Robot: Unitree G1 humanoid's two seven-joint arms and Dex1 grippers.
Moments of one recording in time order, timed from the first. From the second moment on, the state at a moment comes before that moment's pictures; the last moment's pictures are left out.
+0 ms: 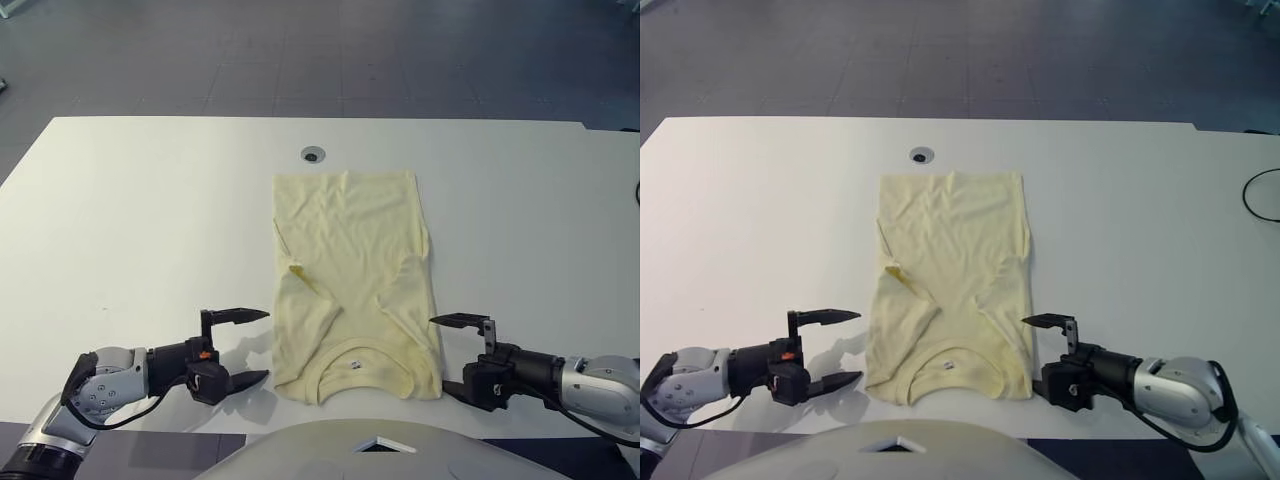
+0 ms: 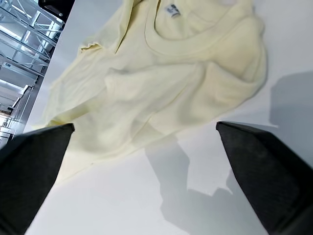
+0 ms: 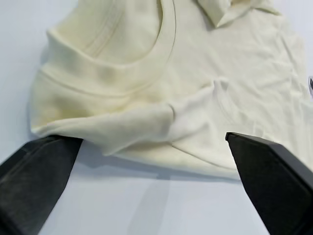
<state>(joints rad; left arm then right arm) 0.37 0.85 -0.11 -0.02 0.11 -0.94 -0.81 0.61 -0.90 -0.09 -0.53 -0.21 -0.32 0.90</state>
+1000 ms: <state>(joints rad) 0.35 1.03 -0.21 -0.04 0.08 -0.98 -0.80 0.64 -0.91 -0.06 -0.53 -0.22 -0.36 0.85</state>
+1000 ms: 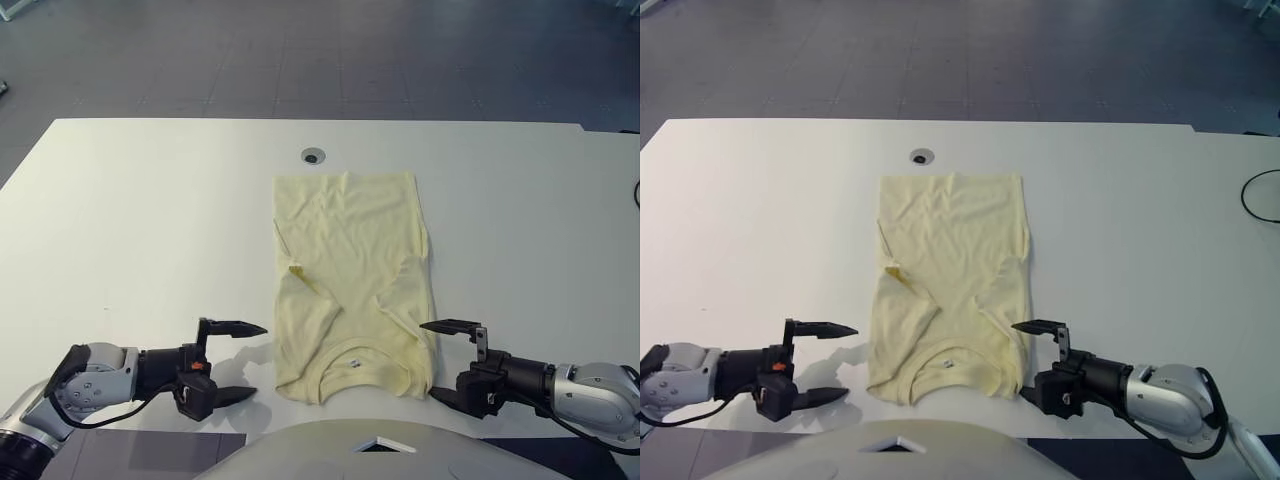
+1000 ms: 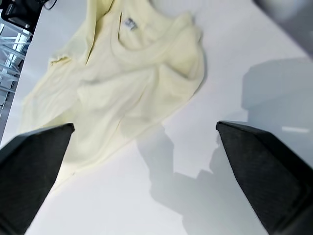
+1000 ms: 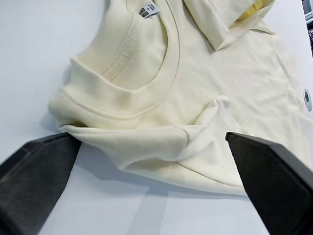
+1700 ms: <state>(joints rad) 0.26 0.91 -0.30 -0.04 0.16 -0.93 -0.73 0.64 -0.91 -0.06 -0.53 -0.22 -0.33 0.83</state>
